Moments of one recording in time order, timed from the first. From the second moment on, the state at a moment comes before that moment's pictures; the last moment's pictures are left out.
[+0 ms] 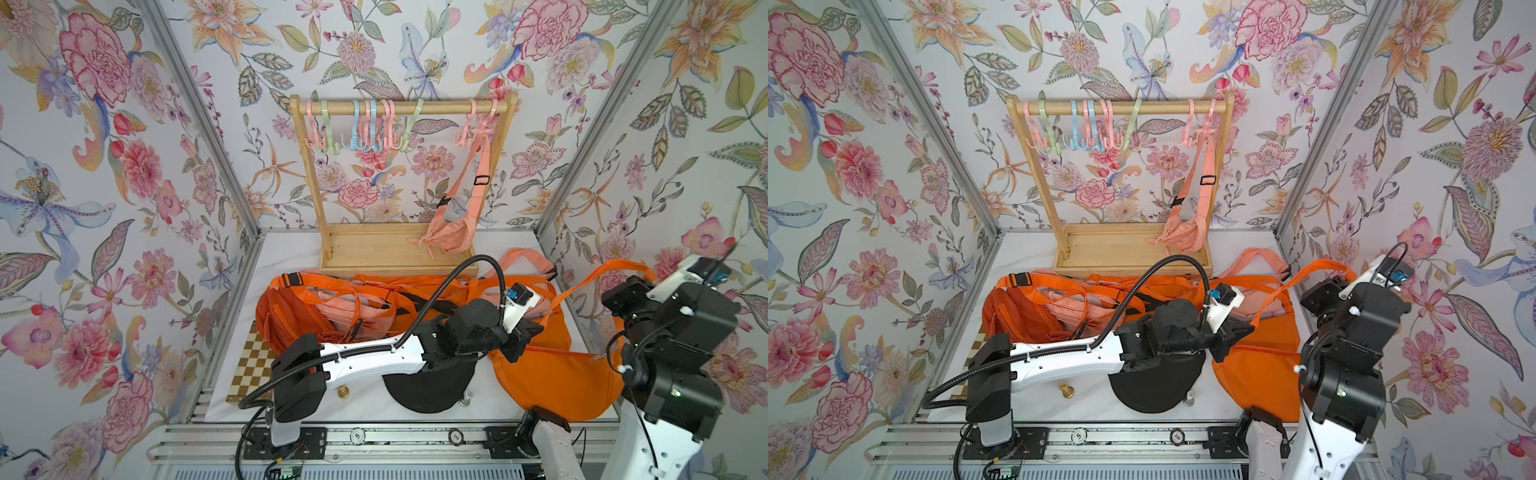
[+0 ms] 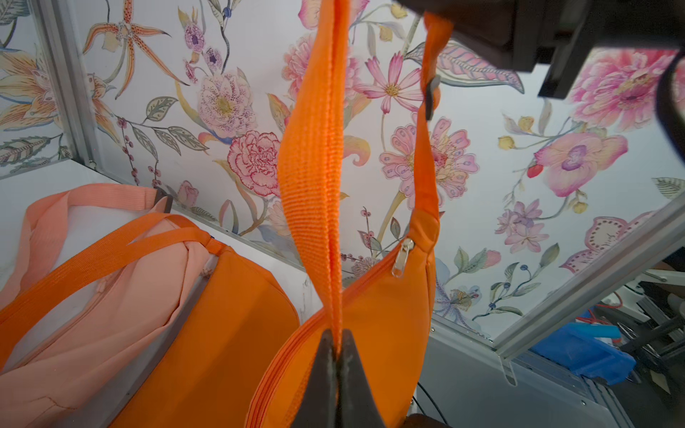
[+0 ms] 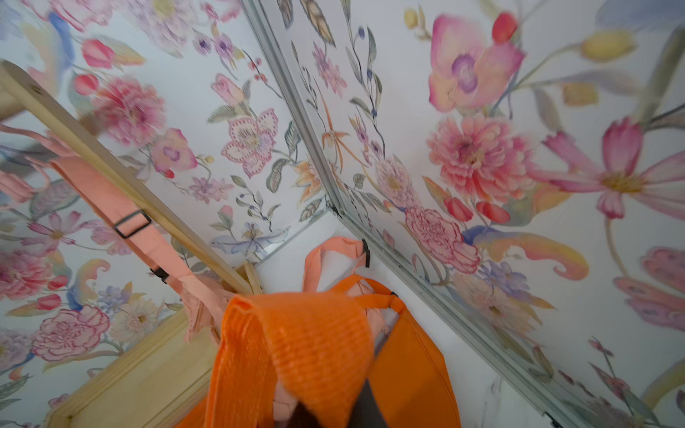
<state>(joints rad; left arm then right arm) -1.26 1.91 1.59 0.20 0.12 -0.35 -0.43 0.80 1.36 -0.90 0.01 0.35</state>
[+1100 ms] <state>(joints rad) -1.04 2.35 1.81 0.12 0.31 -0.54 -0.37 0.98 0.89 -0.55 -0.02 0.41</state>
